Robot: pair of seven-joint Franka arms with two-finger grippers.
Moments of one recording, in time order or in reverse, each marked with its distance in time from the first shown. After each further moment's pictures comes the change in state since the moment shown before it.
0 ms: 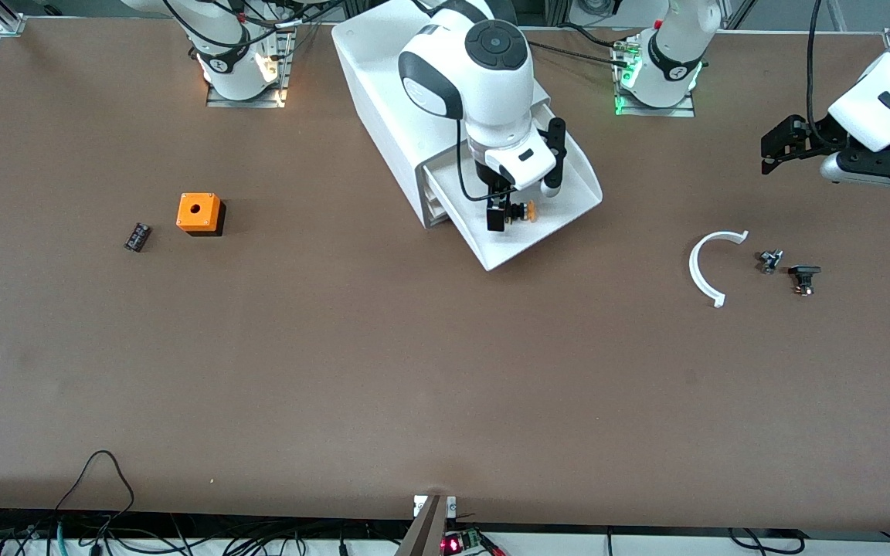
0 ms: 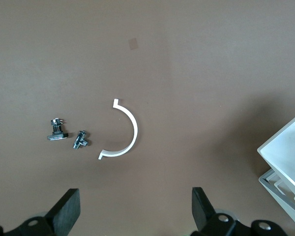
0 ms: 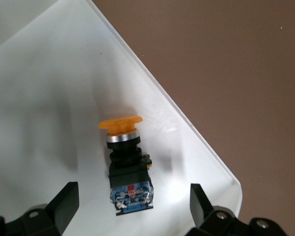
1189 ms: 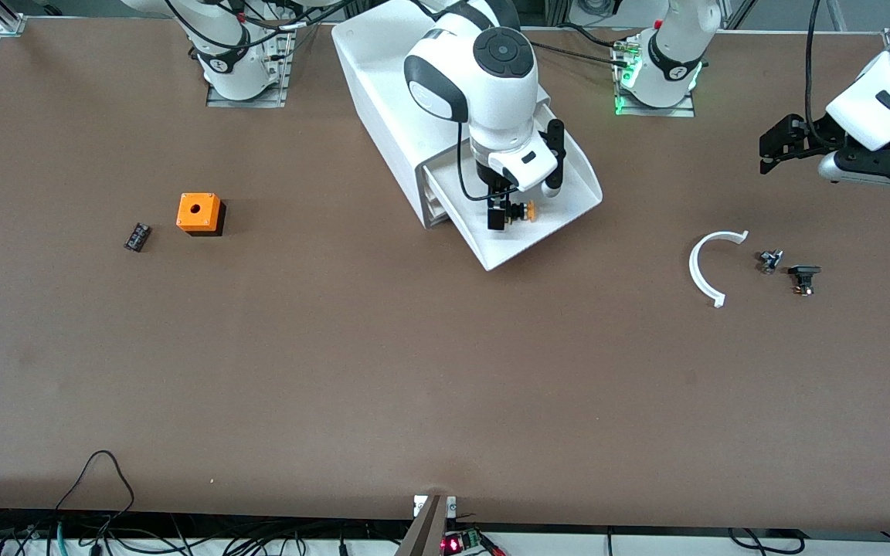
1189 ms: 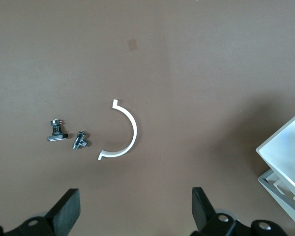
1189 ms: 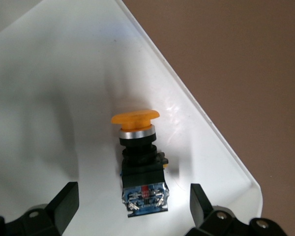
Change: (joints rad) left arm 0.000 0.000 -0.004 0.001 0.000 0.000 0.000; right arm 0.012 0.006 -0.002 -0.002 0.000 -0.031 -0.020
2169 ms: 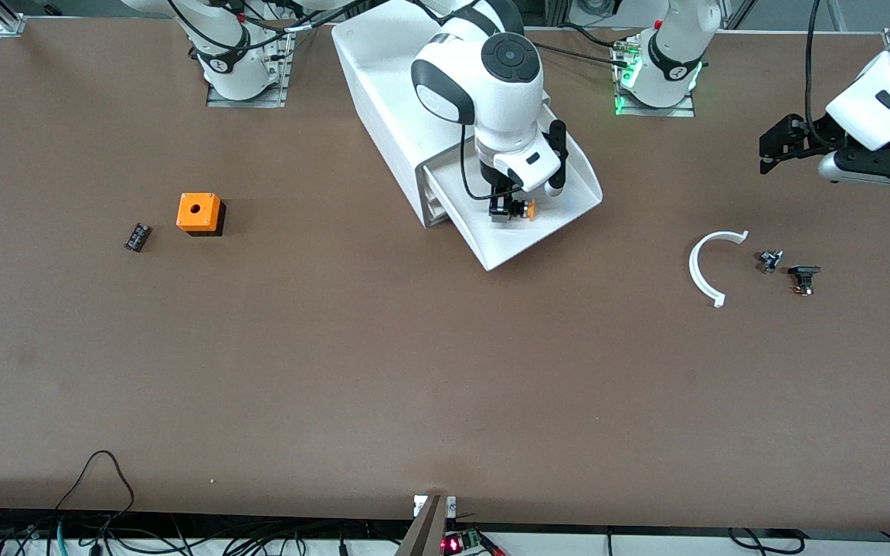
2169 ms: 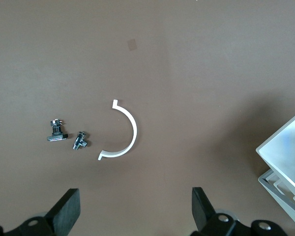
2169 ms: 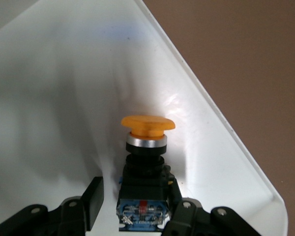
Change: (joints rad) left arm 0.000 0.000 0.000 0.001 0.000 0.000 0.000; right arm 0.014 0.016 0.000 -0.002 0.000 0.004 -0.001
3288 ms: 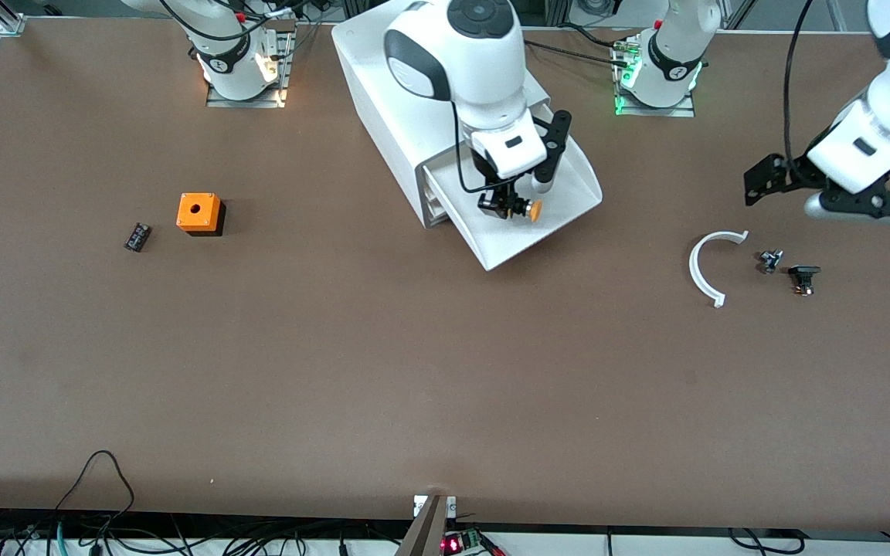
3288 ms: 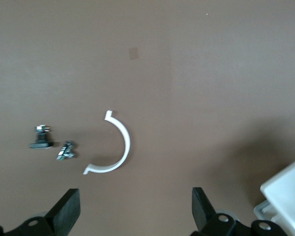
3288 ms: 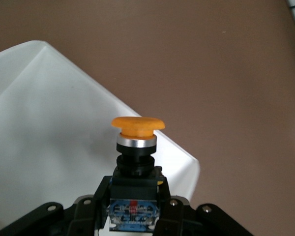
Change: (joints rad) left arm -0.001 0.067 -0.010 -0.092 -0.021 0.184 -0.130; right arm -0.077 -0.110 0.008 0.010 0.000 0.043 0.213
